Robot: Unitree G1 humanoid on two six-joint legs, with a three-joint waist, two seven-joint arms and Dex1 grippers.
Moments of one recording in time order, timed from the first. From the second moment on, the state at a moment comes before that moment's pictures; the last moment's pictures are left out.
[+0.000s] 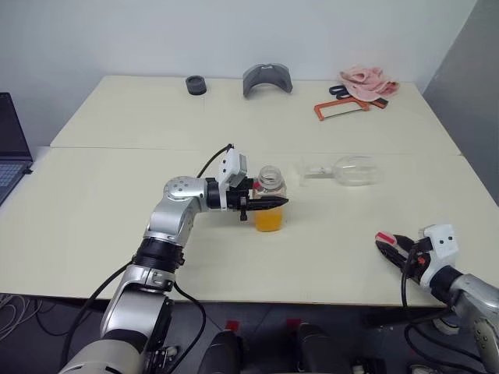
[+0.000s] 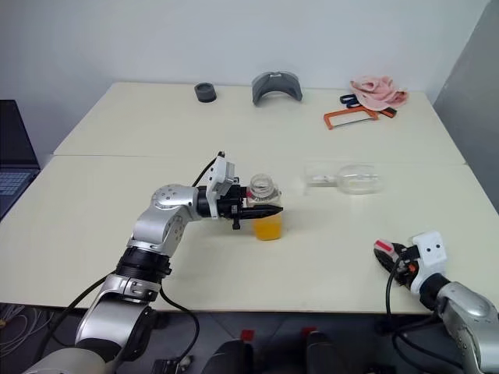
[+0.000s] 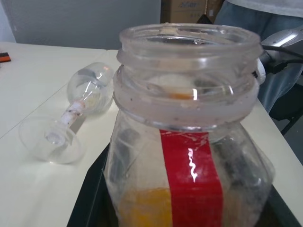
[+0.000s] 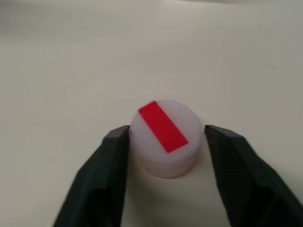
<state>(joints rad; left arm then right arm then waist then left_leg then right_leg) -0.72 0.35 -0.11 0.35 -0.32 0.17 -1.28 0.20 -0.60 -0.29 -0.28 0.40 0.46 0.55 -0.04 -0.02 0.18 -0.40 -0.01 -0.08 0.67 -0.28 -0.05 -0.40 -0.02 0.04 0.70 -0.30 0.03</state>
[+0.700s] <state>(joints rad) -0.72 0.45 0.23 0.56 -0.24 0.11 -0.59 -0.55 -0.45 0.20 -0.32 0.46 0.68 0.62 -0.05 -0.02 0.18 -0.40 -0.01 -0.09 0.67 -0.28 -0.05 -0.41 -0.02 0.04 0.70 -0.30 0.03</state>
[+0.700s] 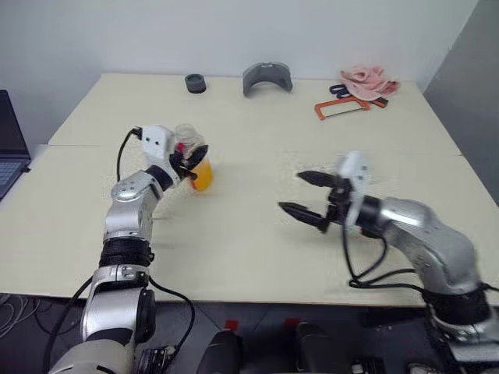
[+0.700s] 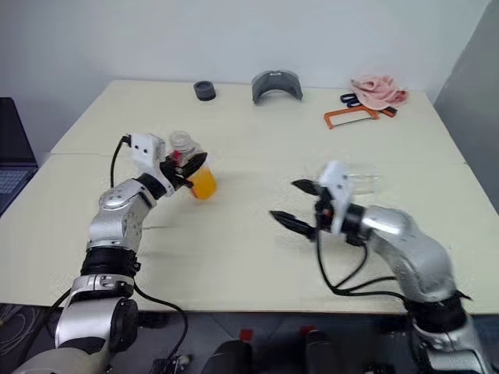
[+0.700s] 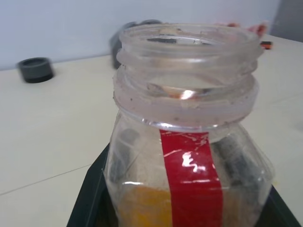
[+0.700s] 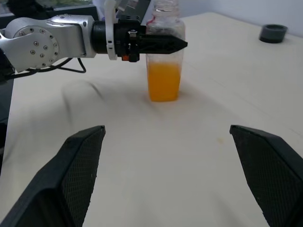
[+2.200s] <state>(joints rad) -0.46 0.41 0.24 0.45 -0.22 0.04 -0.36 -0.51 -0.39 0.35 -0.26 0.19 0.64 0.63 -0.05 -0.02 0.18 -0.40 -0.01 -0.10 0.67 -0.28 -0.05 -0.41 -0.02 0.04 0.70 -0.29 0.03</state>
